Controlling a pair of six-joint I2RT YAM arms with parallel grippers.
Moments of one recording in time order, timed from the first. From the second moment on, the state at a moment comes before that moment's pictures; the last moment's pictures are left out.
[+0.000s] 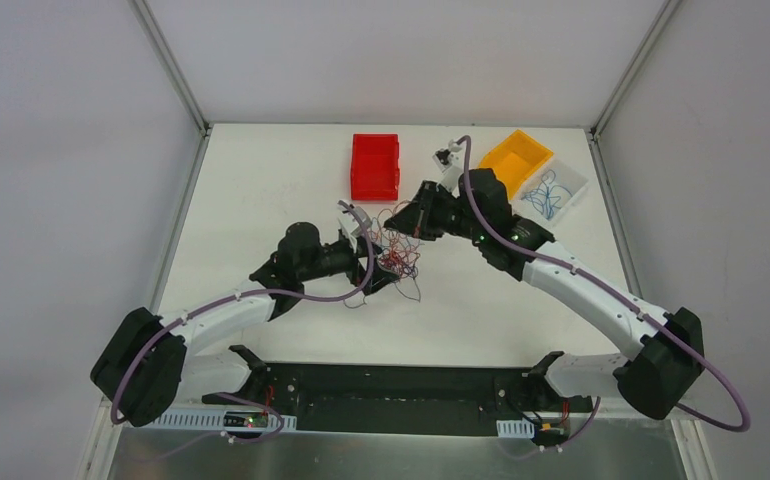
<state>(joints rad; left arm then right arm) -0.64 1.16 0.50 0.45 0.48 -0.19 0.73 1.26 1.08 -0.17 -0.30 0.80</state>
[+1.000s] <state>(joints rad) -0.67 1.20 0.64 0.44 0.30 -0.20 0.65 1.01 1.07 -0.45 0.42 0.69</state>
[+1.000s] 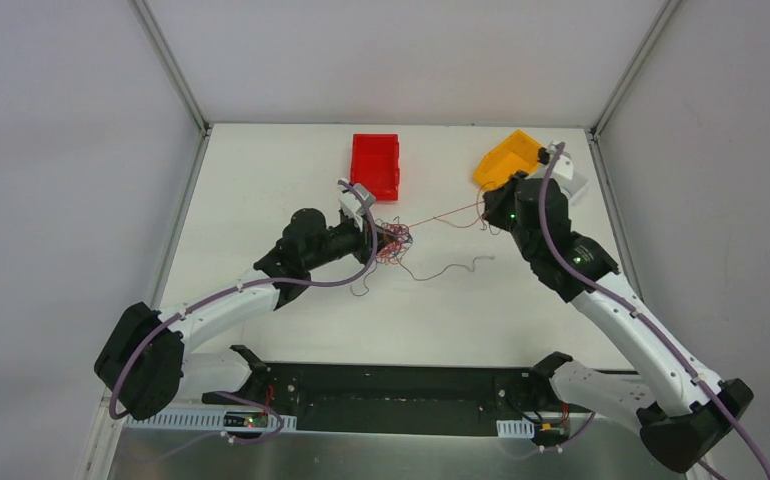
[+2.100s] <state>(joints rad) -0.52 1.24 0.67 -0.20 -0.76 -0.51 0.25 1.01 1.05 -0.56 0.48 0.73</state>
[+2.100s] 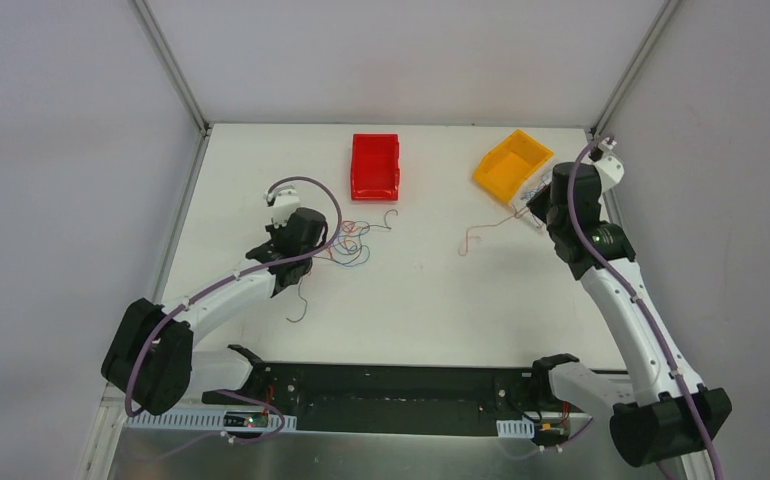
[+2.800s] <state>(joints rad) -0.52 1.19 0.66 -0.13 -0.65 -0.47 0.14 1.60 1.67 -0.53 0.29 0.63</state>
